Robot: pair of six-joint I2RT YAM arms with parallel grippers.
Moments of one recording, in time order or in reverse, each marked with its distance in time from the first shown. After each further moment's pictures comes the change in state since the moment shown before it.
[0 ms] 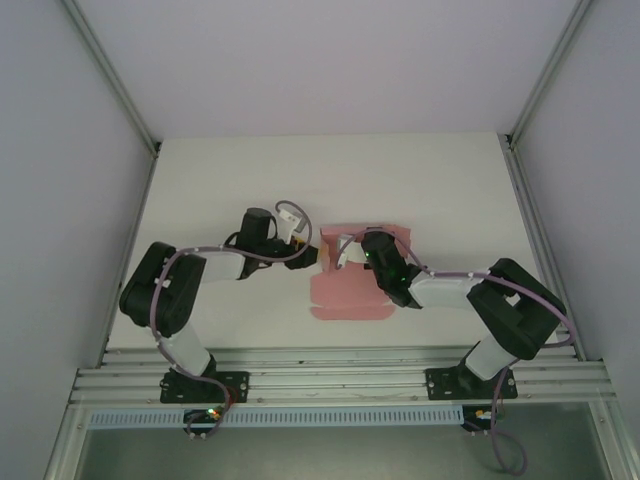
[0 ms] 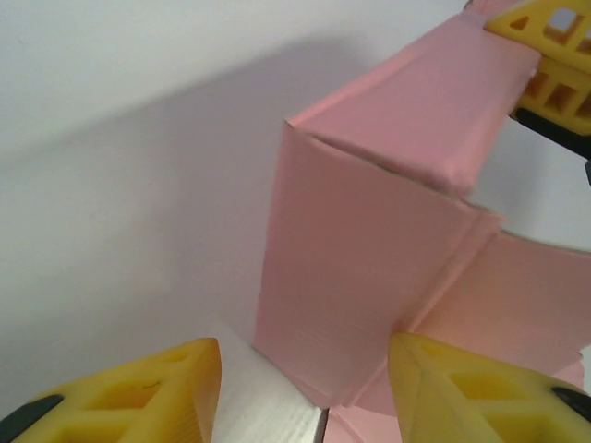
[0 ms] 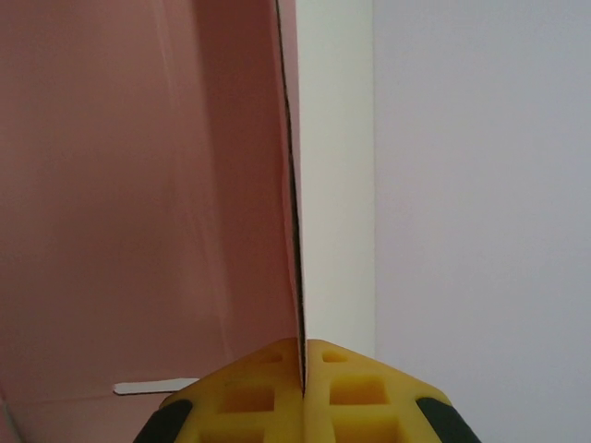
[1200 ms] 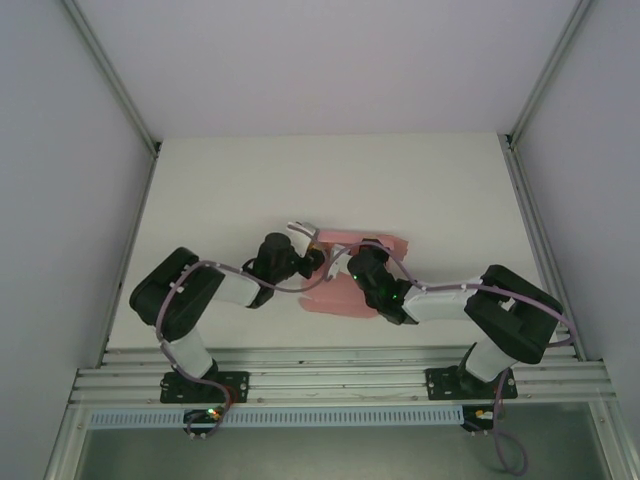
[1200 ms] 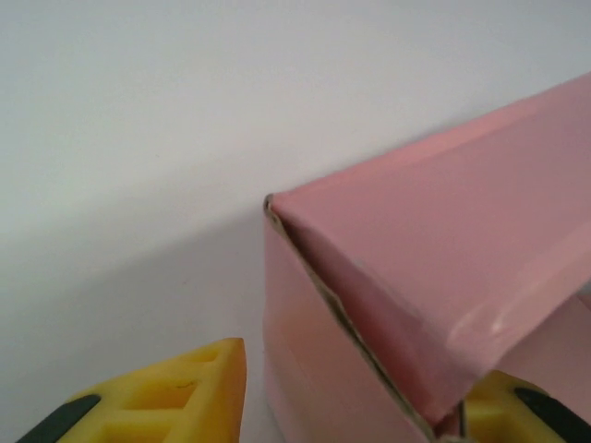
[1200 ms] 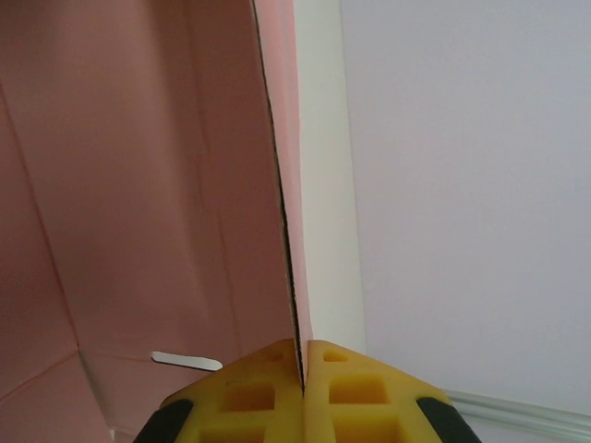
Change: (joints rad) left arm -0.225 0.032 -0.165 0.464 -0.611 0.041; right arm 0.168 -0.003 -0.039 0.021 0.240 0.132
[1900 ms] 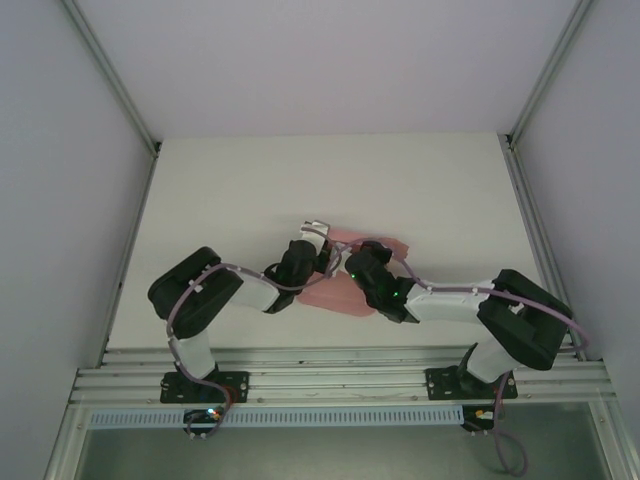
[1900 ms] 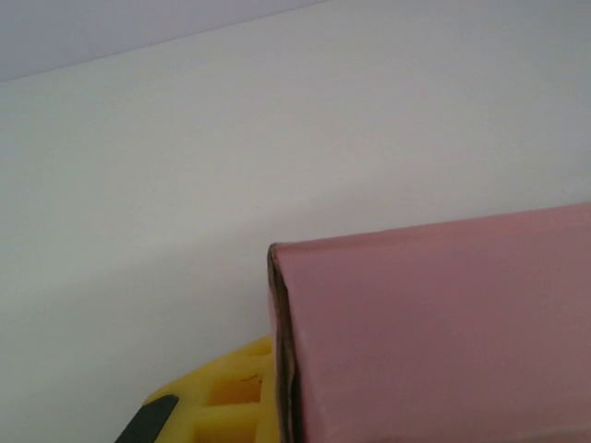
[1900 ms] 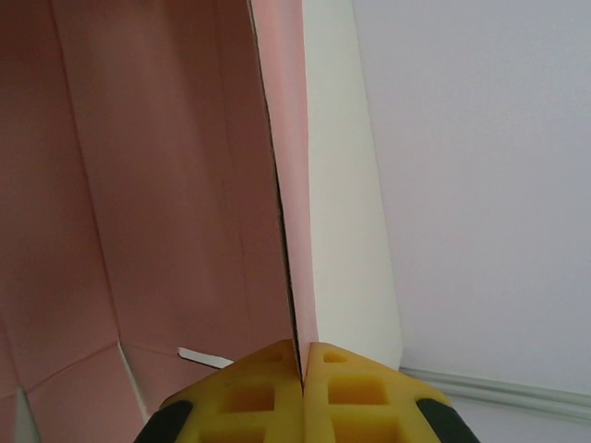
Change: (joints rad) left arm -0.163 0.073 0.081 0.031 -0.491 -0.007; right arm 0.011 -0.065 0.037 -0.190 -0.027 0.175
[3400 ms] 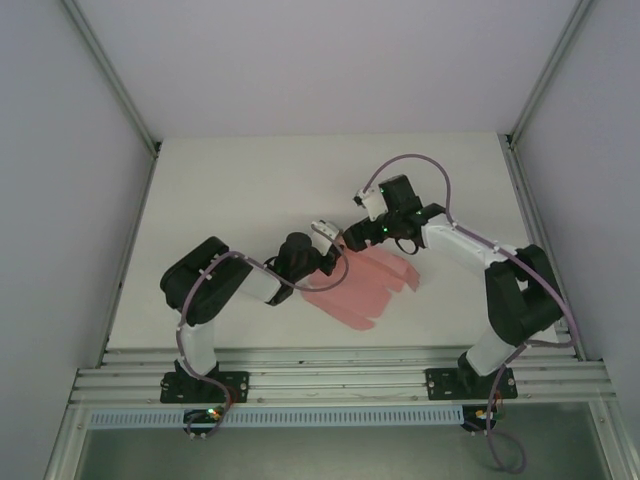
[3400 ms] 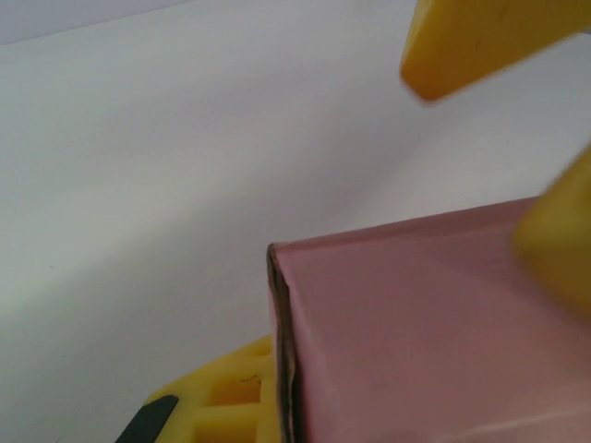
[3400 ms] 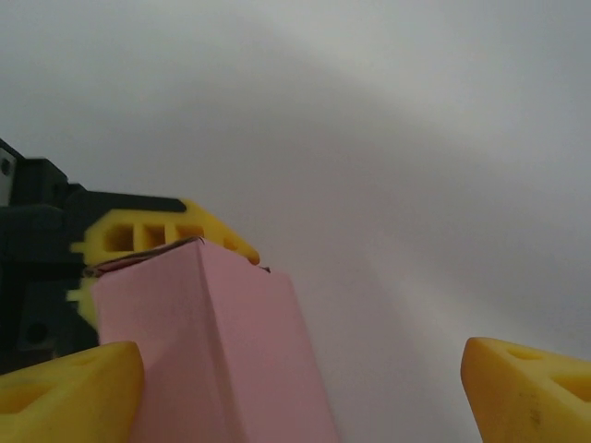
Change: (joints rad) left arm 0.070 0.102 0.050 0.097 0.490 0.065; right arm -0.462 0.145 0.479 -0.661 -1.101 0.817
